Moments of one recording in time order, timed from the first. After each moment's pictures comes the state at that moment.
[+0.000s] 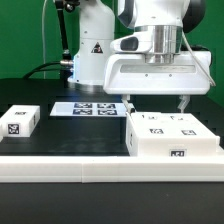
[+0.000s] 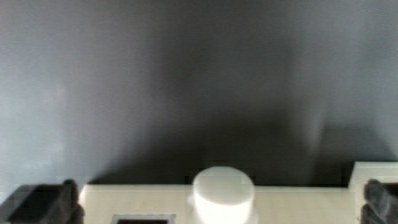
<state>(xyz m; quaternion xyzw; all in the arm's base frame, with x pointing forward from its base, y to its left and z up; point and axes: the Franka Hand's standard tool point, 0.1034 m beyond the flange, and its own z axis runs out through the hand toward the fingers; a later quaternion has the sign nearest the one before) 0.485 0.087 0.037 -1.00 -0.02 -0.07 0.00</state>
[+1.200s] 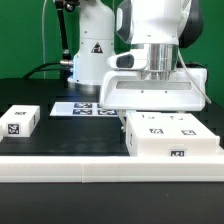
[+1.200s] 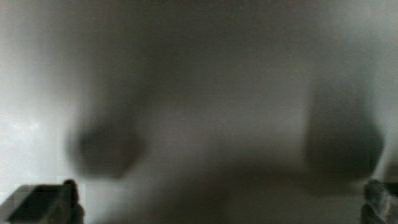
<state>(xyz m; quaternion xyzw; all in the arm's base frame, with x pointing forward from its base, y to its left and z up) 0.487 0.080 0.006 -1.00 -0.01 -0.08 0.00</state>
